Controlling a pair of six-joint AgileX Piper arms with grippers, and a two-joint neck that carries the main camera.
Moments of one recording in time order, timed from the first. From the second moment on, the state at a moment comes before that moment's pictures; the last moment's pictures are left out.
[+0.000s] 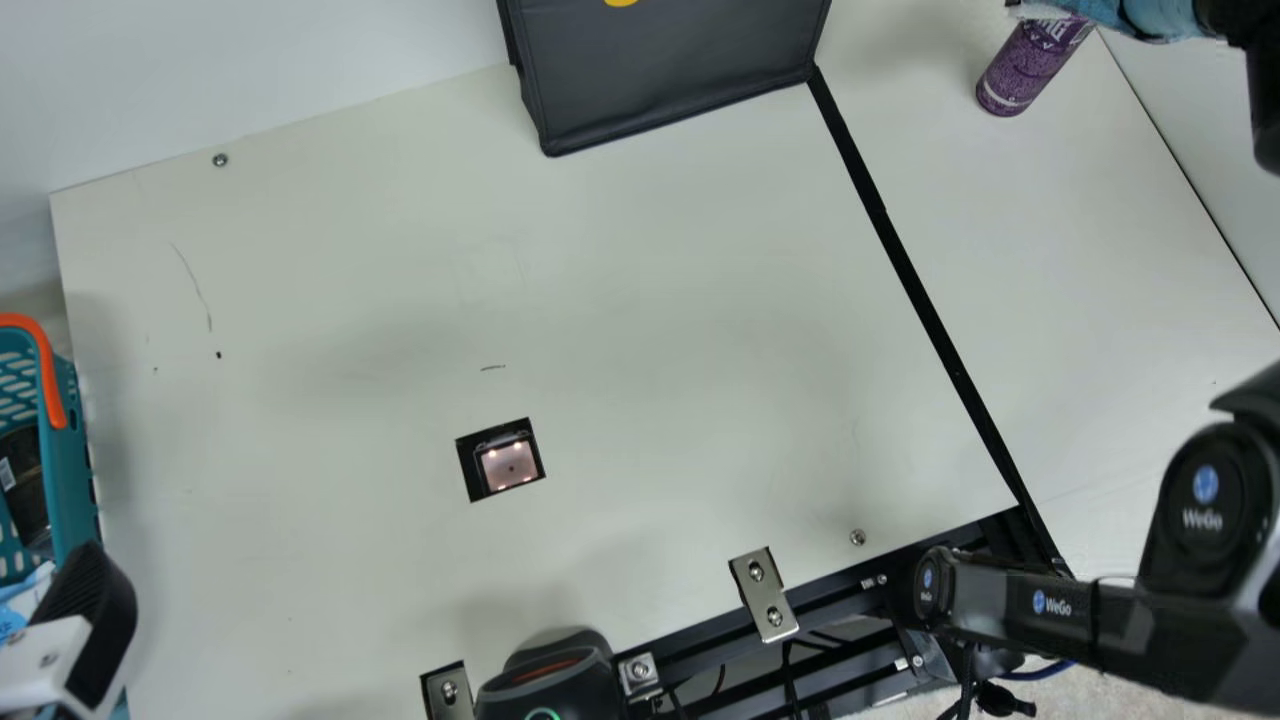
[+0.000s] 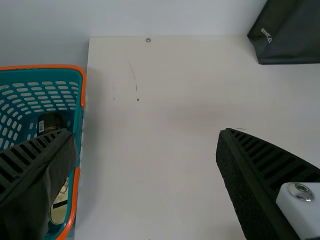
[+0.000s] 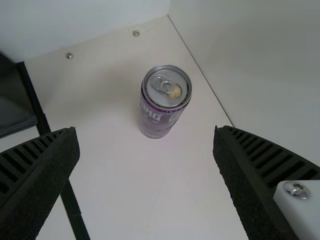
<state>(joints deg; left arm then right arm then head) -14.5 37.4 -60.1 2.1 66.3 -8.1 -30.8 86.7 -81.3 -3.0 43.7 -5.0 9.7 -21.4</state>
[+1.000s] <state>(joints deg) -1.6 43.3 -68.9 -1.5 69.4 0.0 -11.5 57.8 -71.9 -2.4 58.9 -0.6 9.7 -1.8</state>
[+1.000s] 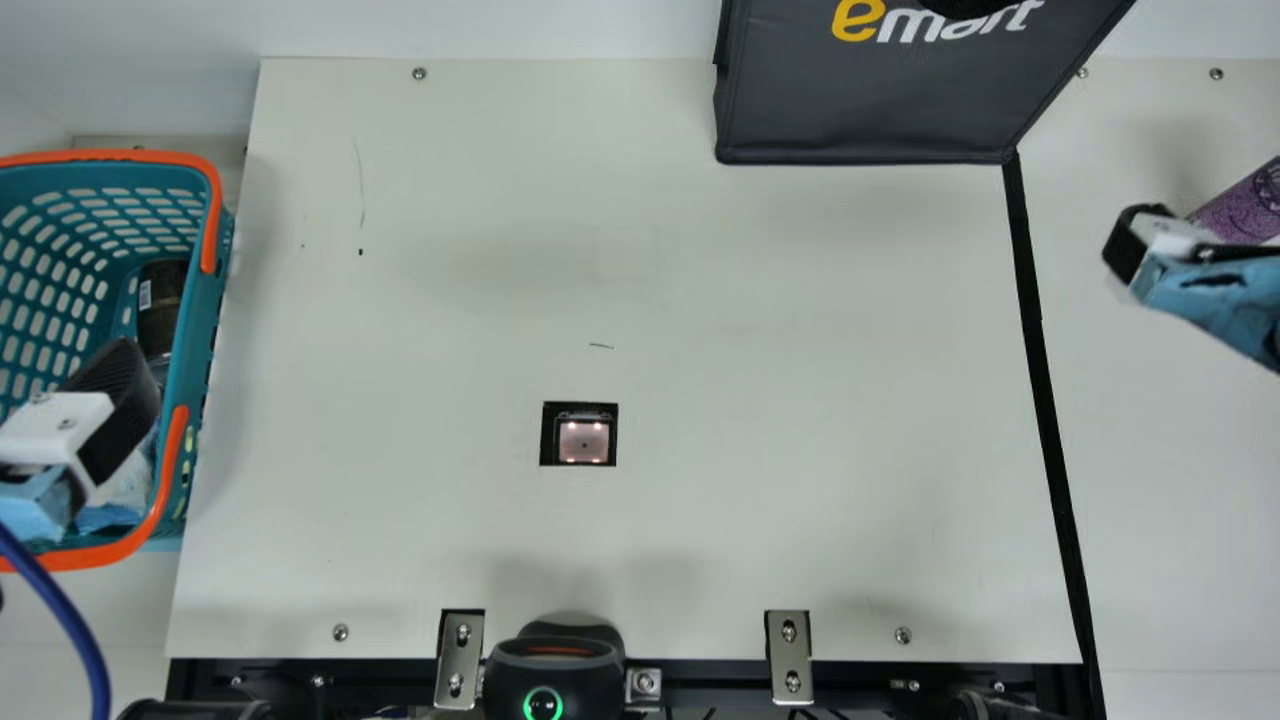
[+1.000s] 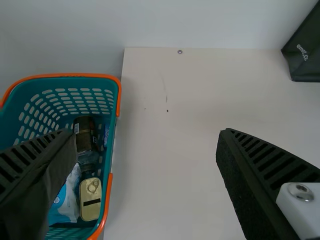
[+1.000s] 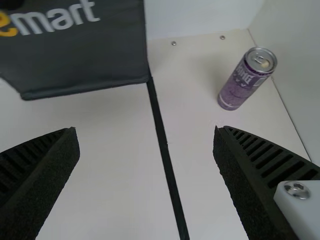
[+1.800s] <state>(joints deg) -1.6 43.3 -68.9 -1.5 69.4 0.0 0.8 42.3 -69.8 -0.5 70.0 0.0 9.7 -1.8</state>
